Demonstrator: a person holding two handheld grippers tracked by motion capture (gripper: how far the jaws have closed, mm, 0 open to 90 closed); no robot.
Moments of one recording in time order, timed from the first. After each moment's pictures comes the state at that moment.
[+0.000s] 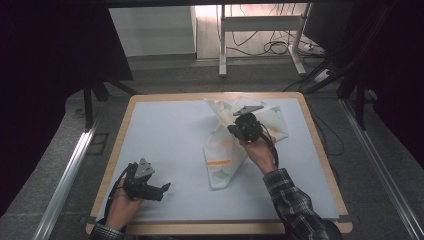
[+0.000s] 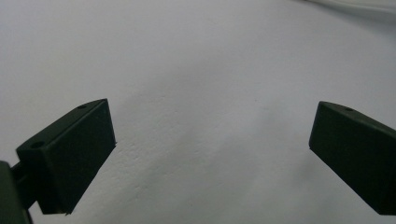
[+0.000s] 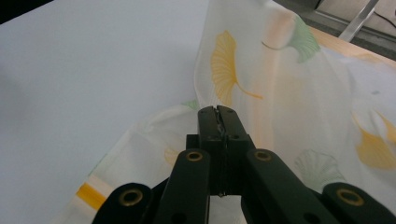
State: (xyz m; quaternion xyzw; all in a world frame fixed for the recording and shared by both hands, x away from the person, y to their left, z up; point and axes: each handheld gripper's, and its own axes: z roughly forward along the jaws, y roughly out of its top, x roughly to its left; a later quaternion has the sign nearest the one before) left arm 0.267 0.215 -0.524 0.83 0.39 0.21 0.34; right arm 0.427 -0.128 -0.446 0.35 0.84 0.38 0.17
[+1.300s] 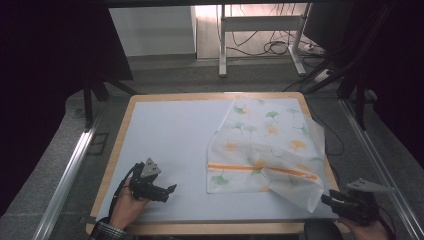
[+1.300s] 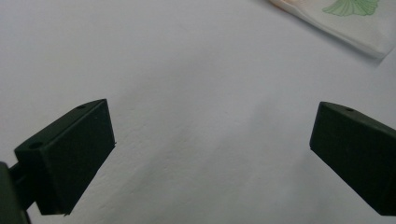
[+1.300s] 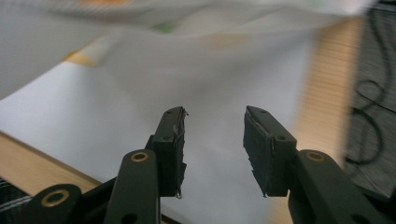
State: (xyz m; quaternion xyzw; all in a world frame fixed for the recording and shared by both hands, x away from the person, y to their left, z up) left arm 0.269 0.197 -0.520 0.84 0.38 0.18 0.34; right arm 0.233 -0.399 -0.478 0.51 0.77 0.33 0.18
